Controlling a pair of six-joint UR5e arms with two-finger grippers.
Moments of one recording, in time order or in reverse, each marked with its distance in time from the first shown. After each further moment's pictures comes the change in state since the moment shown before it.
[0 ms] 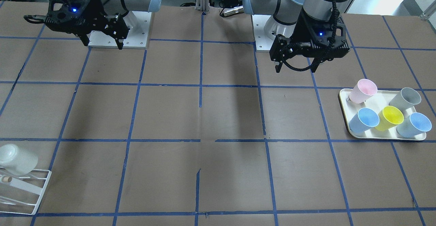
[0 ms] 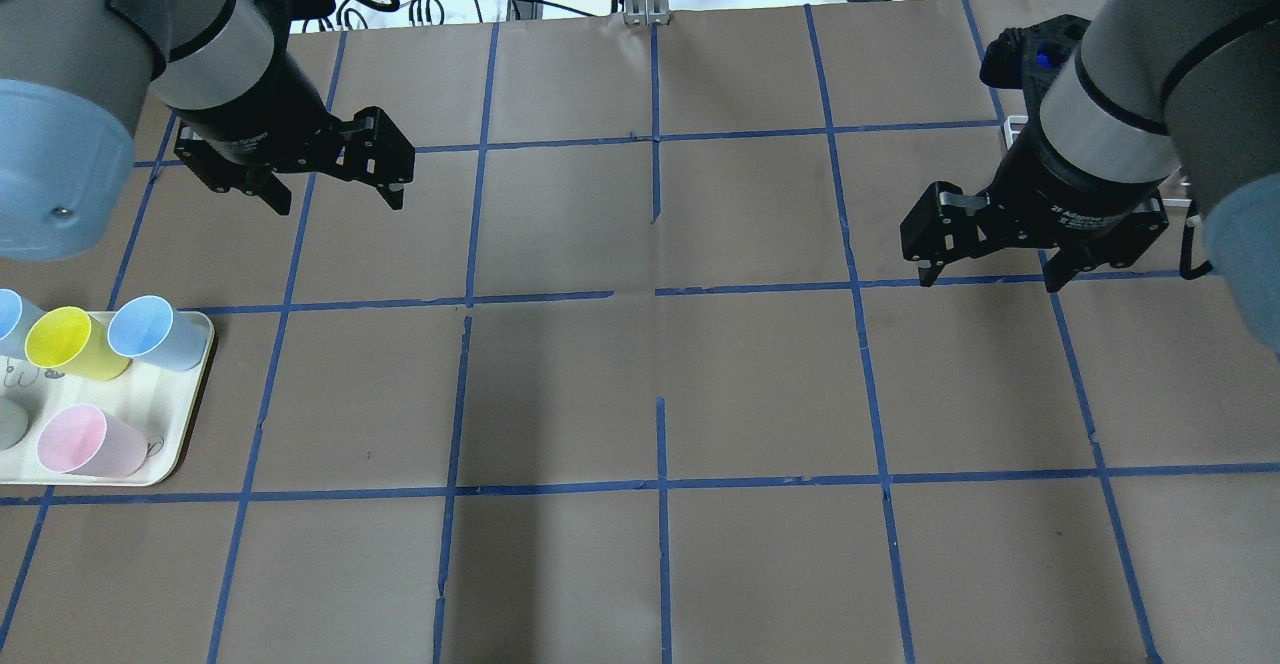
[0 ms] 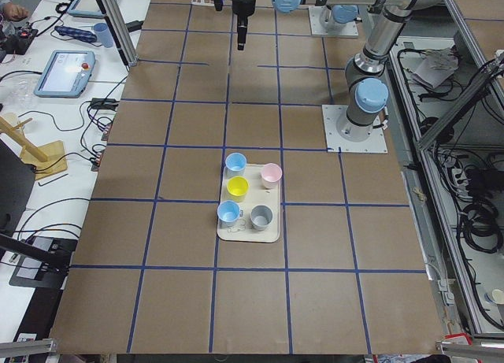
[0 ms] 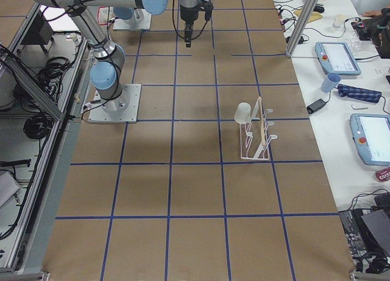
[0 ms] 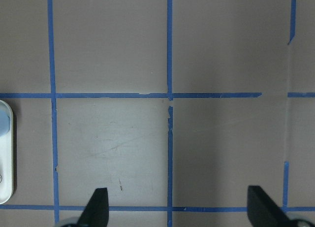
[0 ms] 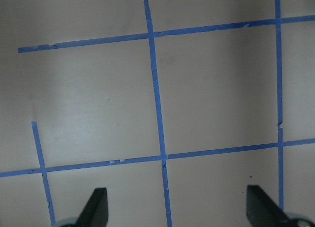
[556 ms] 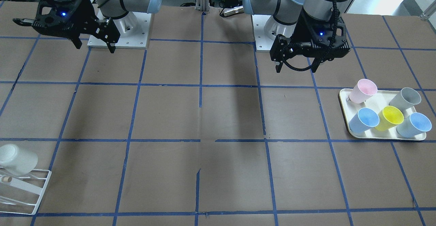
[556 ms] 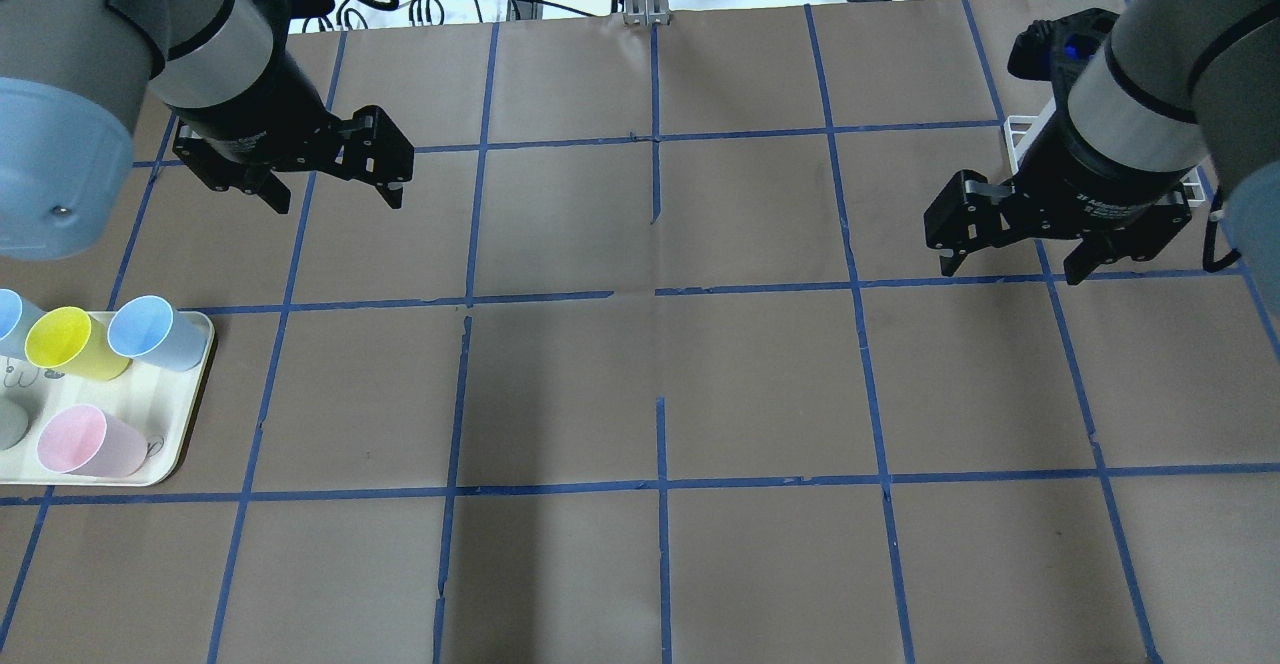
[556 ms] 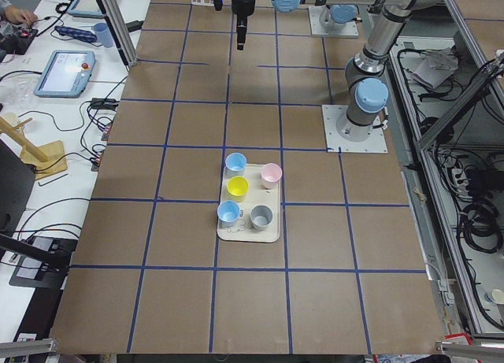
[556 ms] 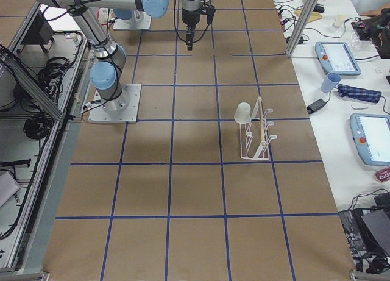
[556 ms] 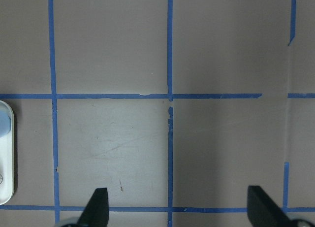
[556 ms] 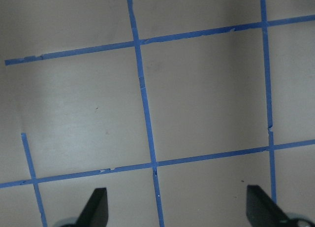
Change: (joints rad) left arm 0.000 0.000 0.003 0.001 0.003 0.000; right arm -0.071 0.012 0.003 -0.013 0.001 -0.039
